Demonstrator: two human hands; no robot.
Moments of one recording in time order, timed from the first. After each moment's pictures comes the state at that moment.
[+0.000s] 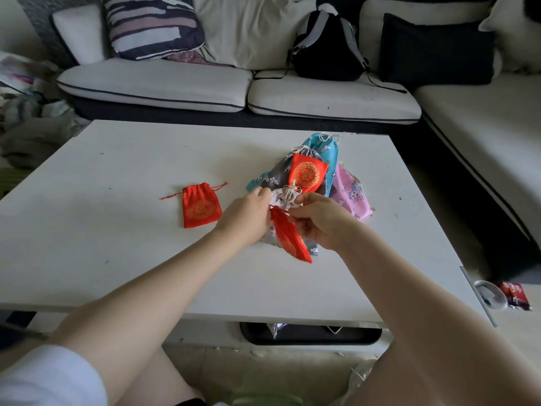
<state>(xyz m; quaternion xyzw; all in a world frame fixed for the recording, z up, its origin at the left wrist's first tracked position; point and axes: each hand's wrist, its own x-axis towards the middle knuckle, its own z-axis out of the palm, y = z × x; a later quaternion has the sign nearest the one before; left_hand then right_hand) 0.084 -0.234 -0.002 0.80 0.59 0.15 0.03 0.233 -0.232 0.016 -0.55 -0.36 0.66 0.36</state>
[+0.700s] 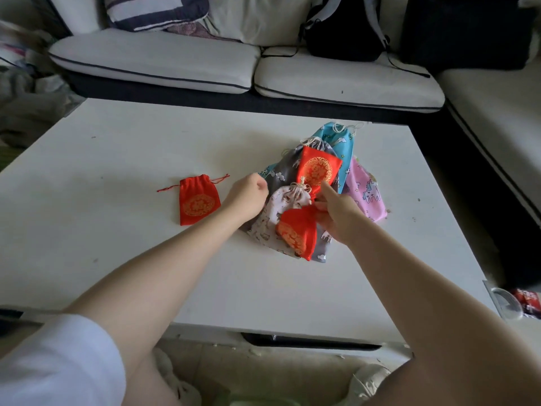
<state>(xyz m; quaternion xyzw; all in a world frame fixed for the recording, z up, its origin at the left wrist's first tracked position) 0.073 -0.153 -0.037 0.61 0.68 0.24 0.32 0.246 -0.158 -0.030 -0.66 -0.27 0.59 0.37</state>
